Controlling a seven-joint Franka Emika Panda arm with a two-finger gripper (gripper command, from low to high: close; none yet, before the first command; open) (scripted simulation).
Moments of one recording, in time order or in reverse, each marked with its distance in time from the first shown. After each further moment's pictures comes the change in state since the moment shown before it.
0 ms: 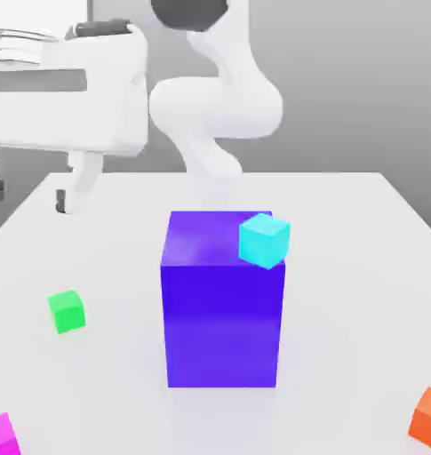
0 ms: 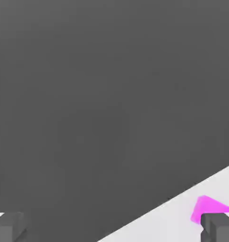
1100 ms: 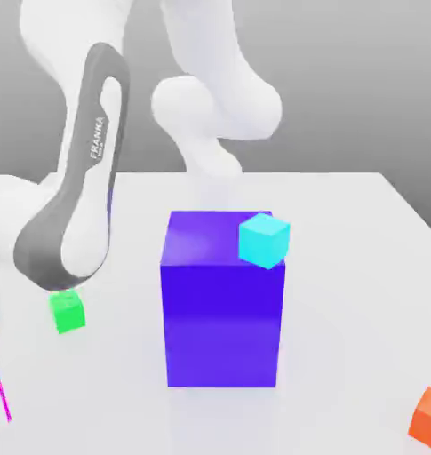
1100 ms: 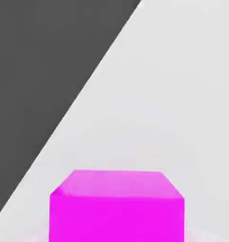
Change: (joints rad) arm -0.136 0.390 -0.120 -0.065 0.096 0.130 0.170
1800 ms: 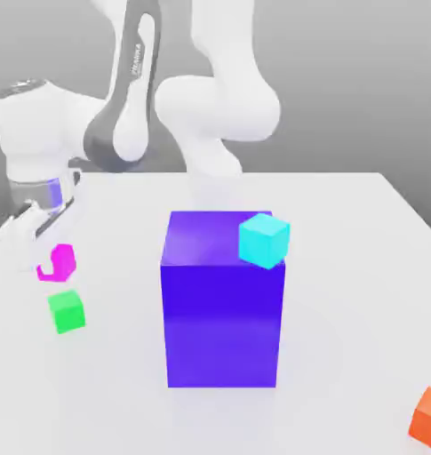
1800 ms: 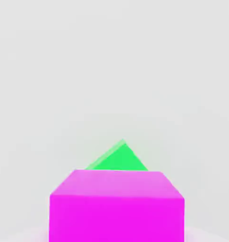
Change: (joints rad) arm -0.133 -0.405 -0.186 -0.605 -0.159 0.213 0.437
